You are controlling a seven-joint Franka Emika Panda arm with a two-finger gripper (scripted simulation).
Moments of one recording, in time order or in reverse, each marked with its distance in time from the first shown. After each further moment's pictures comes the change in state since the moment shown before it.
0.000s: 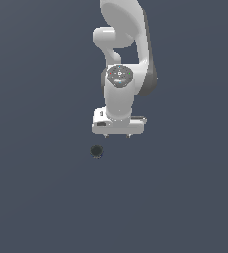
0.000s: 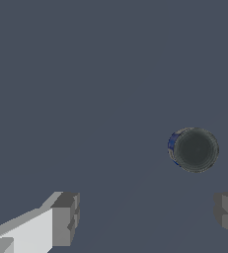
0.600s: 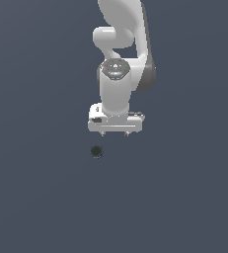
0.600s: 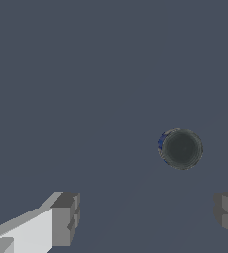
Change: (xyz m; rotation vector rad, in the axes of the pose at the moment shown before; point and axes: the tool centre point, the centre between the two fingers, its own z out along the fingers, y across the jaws) arm 0.002 0.010 -0.020 0.002 0.007 0.012
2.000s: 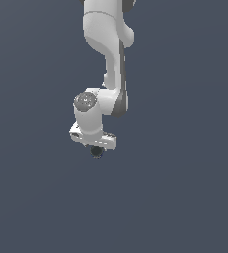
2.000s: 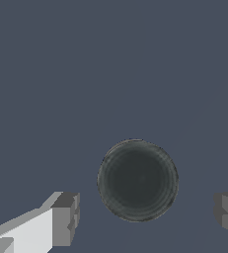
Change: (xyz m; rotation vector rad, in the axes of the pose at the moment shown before) arm 0.007 0.094 0.104 -0.003 0.028 0.217
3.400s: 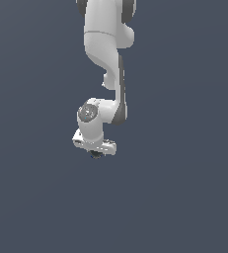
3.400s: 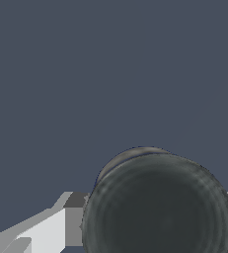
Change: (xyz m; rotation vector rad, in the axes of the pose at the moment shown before) arm 0.001 0.000 0.050 0.001 0.003 0.002
